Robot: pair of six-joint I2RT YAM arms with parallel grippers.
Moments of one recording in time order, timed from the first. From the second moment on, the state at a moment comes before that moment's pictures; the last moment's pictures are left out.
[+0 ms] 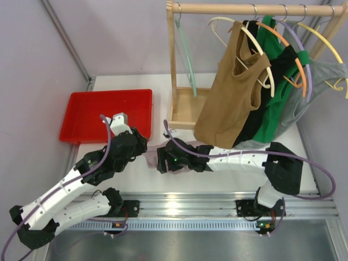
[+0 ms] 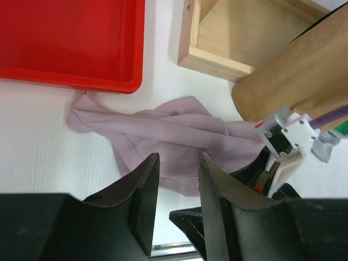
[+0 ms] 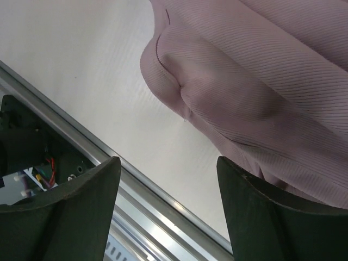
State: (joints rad) left arm -0.88 0.78 0.93 -0.75 -0.58 -0.84; right arm 1.18 1.59 1.04 -0.23 0.13 0.74
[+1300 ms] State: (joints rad) left arm -0.88 0.66 0.92 -0.85 -0.59 -0.84; right arm 1.14 1.75 1.13 -0.34 0.51 0.94
